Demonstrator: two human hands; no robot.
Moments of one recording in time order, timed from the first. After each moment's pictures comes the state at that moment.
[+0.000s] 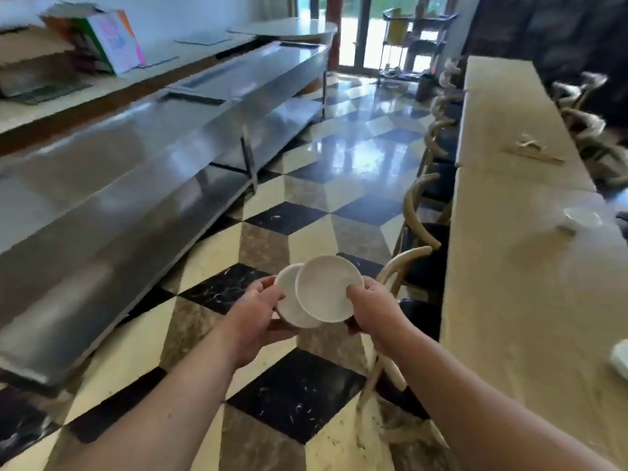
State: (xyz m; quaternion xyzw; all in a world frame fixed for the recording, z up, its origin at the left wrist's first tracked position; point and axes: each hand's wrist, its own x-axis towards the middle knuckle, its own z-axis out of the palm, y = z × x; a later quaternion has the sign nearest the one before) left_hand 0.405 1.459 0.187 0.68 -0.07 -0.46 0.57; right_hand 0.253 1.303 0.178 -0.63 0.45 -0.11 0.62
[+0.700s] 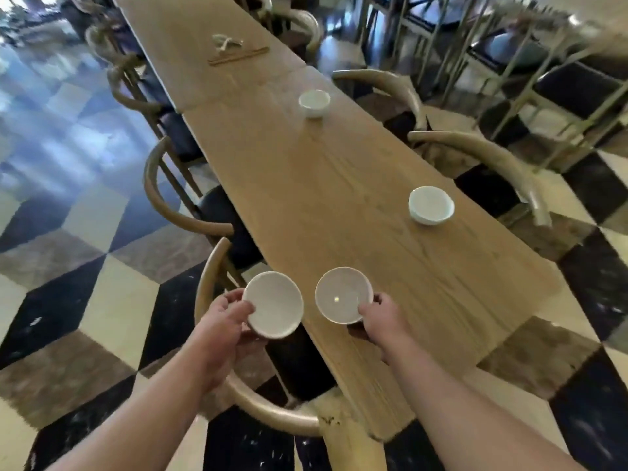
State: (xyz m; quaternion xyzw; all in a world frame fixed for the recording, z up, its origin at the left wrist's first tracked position) left_hand 0.306 1.087 0.059 0.67 -0.27 -0.64 0.26; right_hand 0.042 1.116 -0.001 -0.14 0.76 -0.35 0.53
